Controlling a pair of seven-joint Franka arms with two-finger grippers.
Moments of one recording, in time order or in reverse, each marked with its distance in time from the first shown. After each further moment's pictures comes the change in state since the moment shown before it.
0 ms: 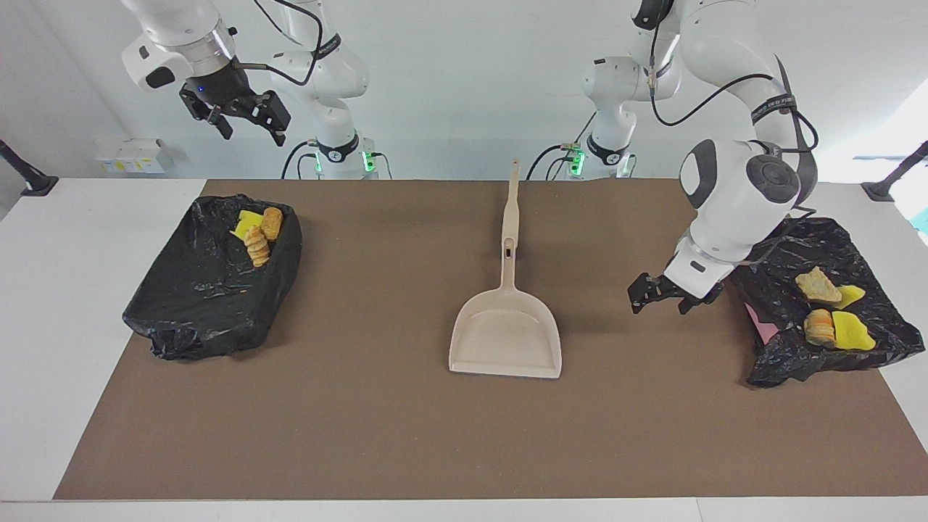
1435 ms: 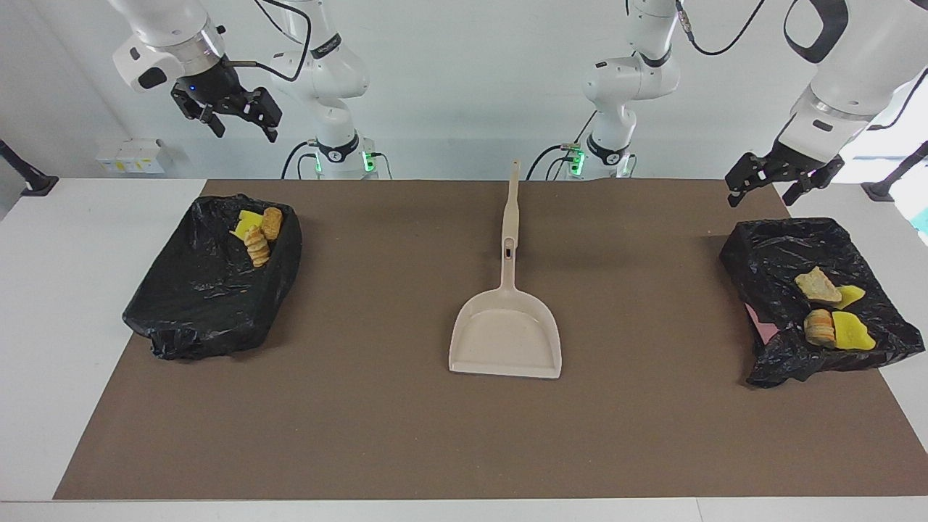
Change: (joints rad) left arm 0.139 -0.264 0.021 0.154 0.086 -0.509 0.133; right arm -0.001 -0.031 -0.040 -0.046 0.000 -0.007 -0.086
